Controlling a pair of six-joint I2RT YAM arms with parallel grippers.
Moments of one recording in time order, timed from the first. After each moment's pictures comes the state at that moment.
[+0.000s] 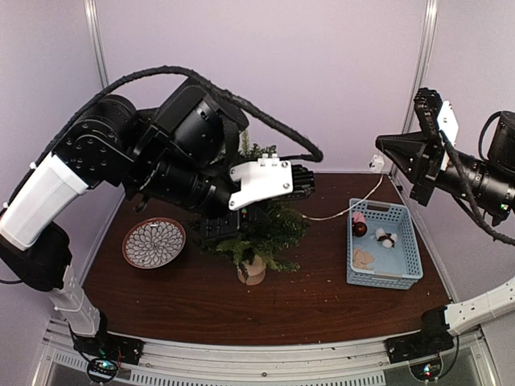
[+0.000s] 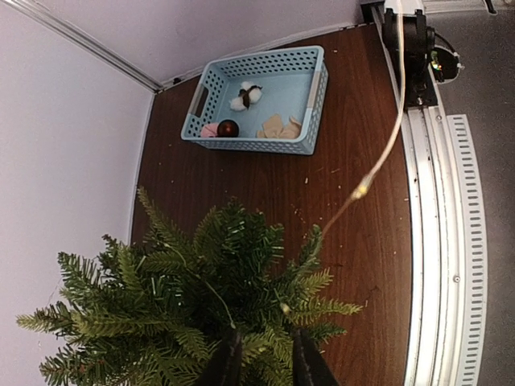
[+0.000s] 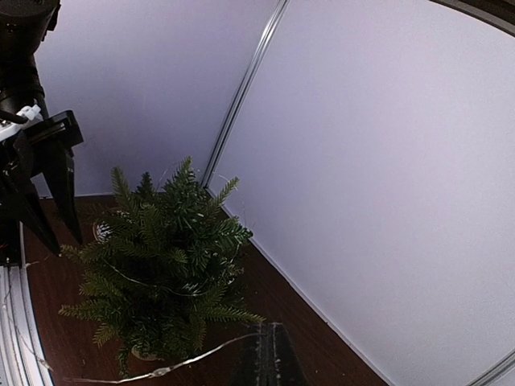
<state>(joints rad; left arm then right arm) -1.43 1.74 2.27 -1.32 -0.29 0.39 1.28 0.88 1.40 -0.56 0.48 -0.39</state>
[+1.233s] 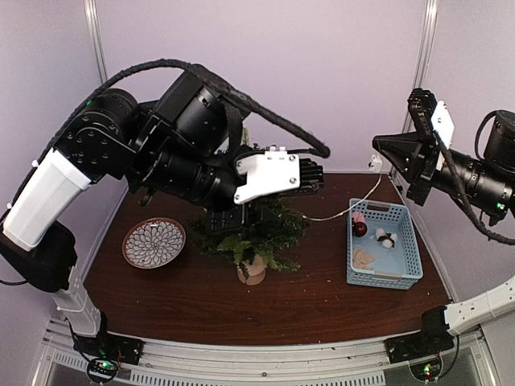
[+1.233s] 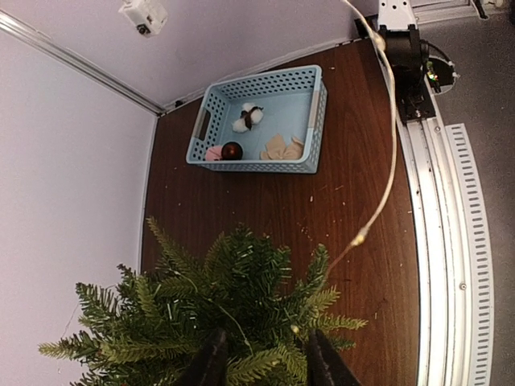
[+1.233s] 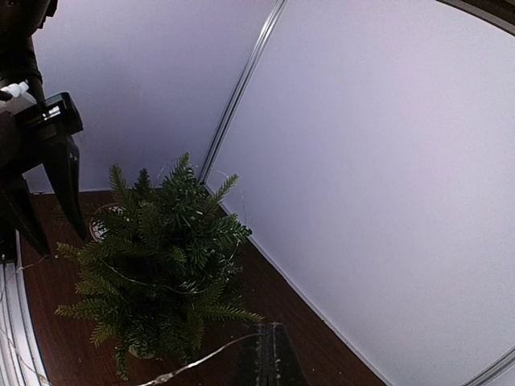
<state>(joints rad) -1.42 1.78 2.36 -1.31 -0.26 0.46 1.28 0.89 1.41 -0.56 0.49 -0.40</state>
